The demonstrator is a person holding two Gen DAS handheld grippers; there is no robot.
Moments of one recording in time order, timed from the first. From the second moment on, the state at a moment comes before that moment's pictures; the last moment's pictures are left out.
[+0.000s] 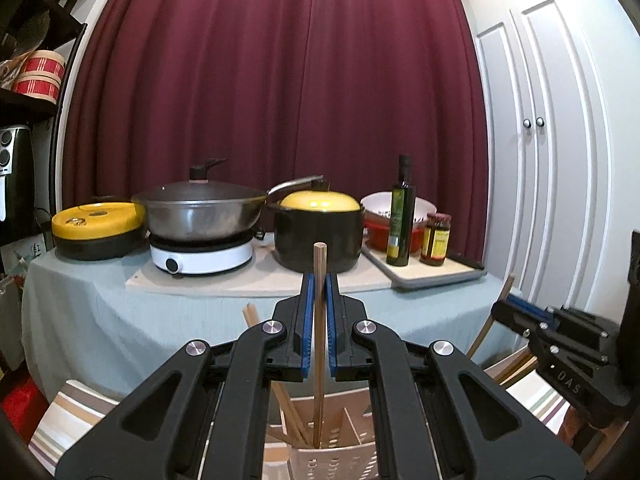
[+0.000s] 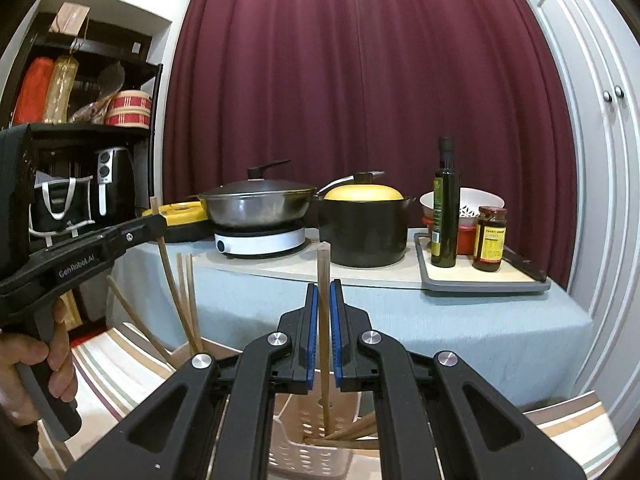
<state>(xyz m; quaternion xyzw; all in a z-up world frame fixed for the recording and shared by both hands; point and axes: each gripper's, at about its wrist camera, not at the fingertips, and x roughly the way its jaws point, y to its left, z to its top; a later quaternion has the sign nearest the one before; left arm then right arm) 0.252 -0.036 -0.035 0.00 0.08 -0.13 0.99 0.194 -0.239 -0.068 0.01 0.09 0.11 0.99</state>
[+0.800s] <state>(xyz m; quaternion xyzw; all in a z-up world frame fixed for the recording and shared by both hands) 0.251 -0.030 -0.042 0.00 0.10 -0.12 0.99 0.192 -0.237 -0.060 0.01 0.08 0.12 0.99</state>
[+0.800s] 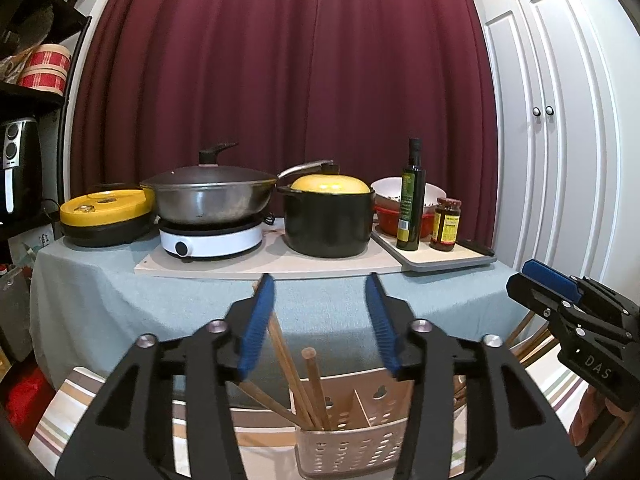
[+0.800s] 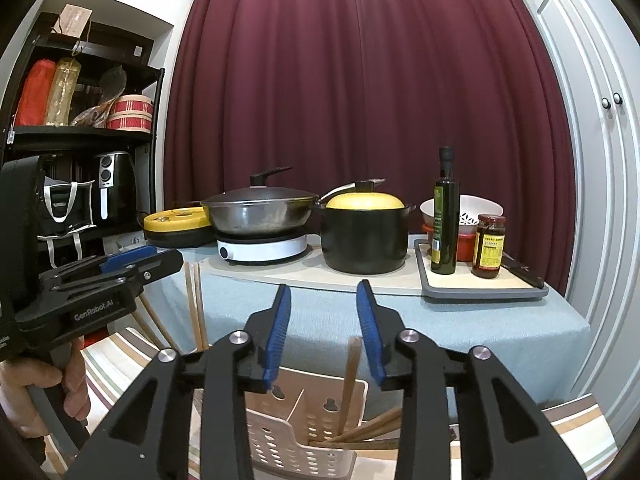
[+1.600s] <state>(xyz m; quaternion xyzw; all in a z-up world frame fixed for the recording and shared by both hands) 0.157 -0.030 -0.023 0.04 0.06 -0.08 0.99 0.129 -0.240 -0.045 0.00 0.08 0.08 0.99</state>
